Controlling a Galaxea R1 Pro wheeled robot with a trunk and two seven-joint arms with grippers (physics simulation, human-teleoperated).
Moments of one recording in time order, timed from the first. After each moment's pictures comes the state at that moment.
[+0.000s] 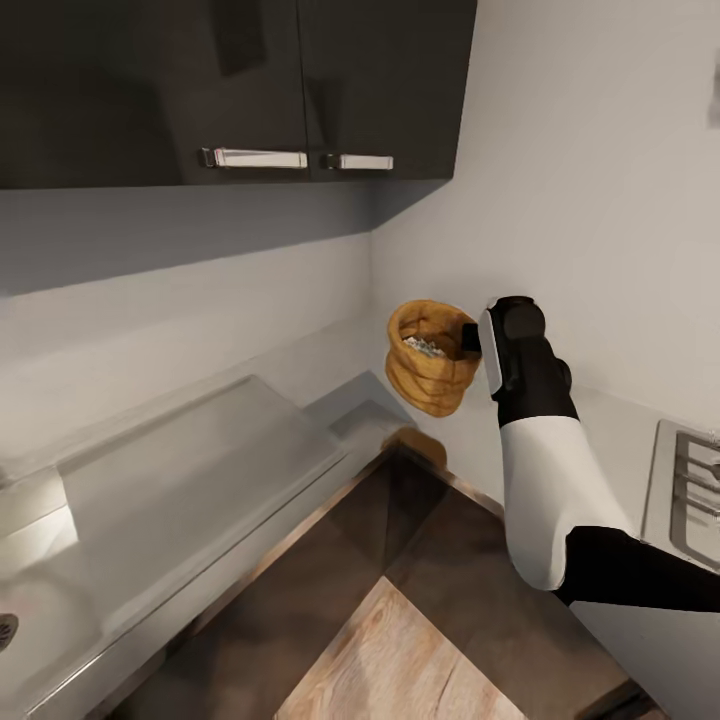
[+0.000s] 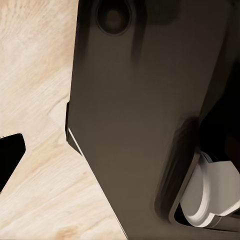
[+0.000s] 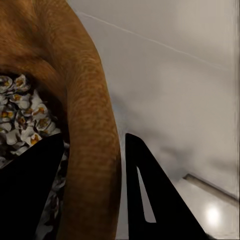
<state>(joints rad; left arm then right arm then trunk) 0.00 -0.03 0.02 -0.04 0.15 -0.13 0.01 -1.25 0.17 -0.17 -1.03 0.18 1.04 -0.26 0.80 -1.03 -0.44</state>
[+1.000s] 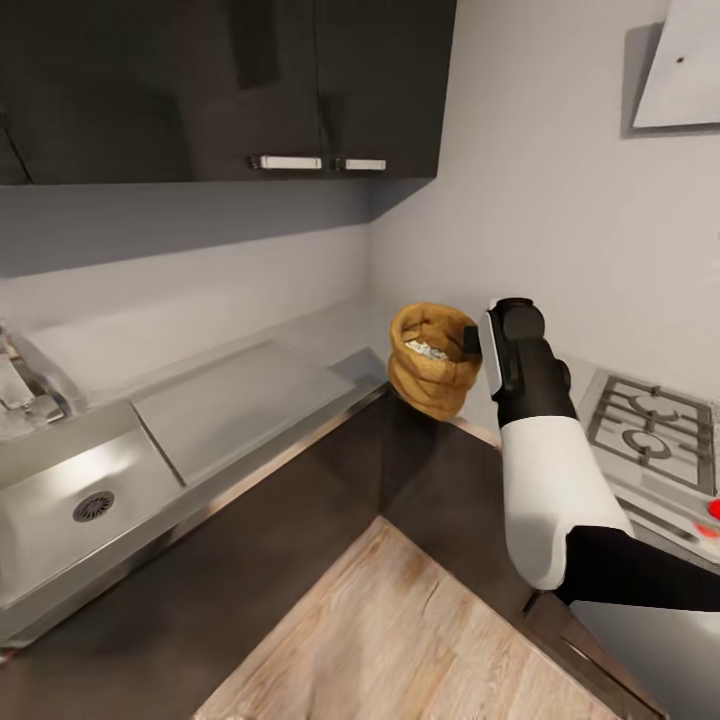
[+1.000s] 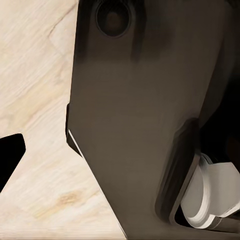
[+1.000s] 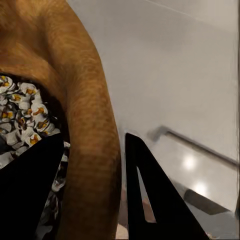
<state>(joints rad) 0.00 -0.03 0.01 -0.04 0.15 -0.13 0.01 -1.25 0.17 -0.18 -1.01 0.19 1.04 -0.27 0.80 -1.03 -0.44</state>
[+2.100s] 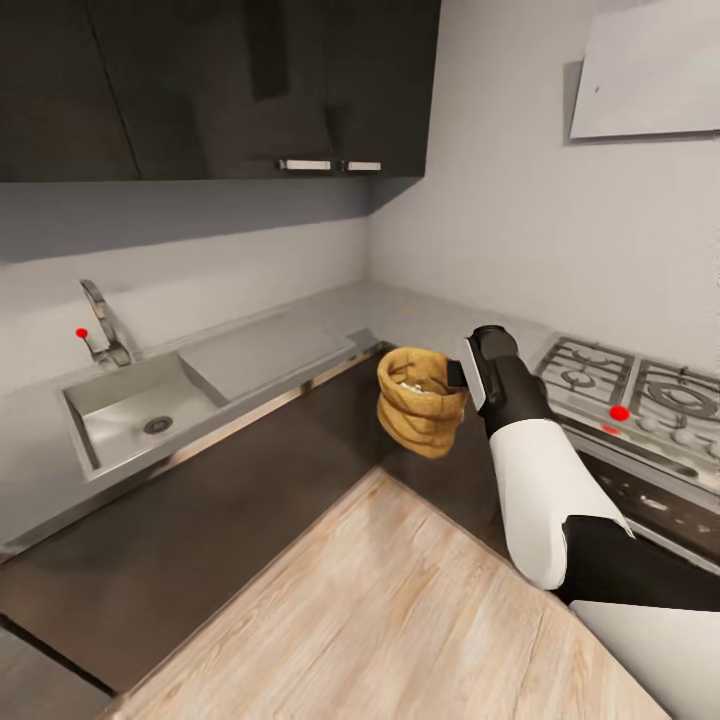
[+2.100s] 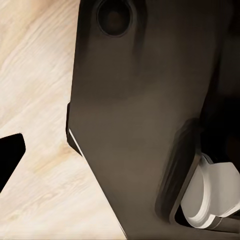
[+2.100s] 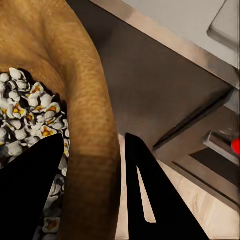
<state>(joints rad) 0.00 -0.03 0.02 -0.04 0.16 -0.13 0.01 -1.25 0.17 -0.18 -0.80 0.18 1.04 -0.26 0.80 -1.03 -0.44</state>
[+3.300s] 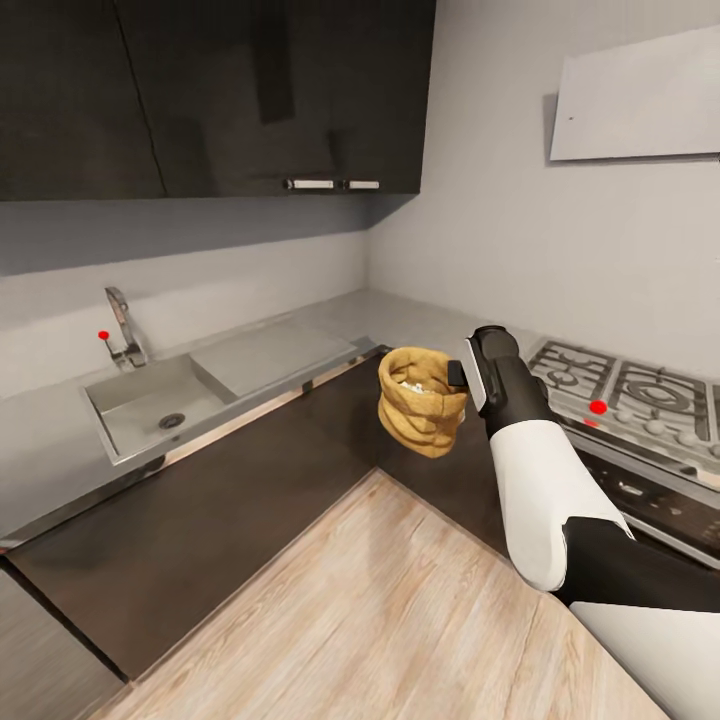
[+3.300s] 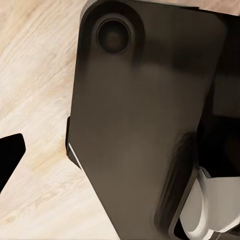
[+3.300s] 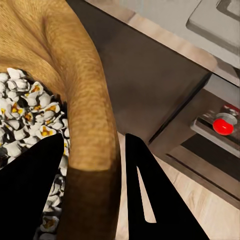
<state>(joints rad) 0.00 -0.02 0.02 -0.04 0.16 -0.13 0.01 -1.24 0.17 -0.18 -0.81 0.18 1.04 -0.26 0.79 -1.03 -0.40</state>
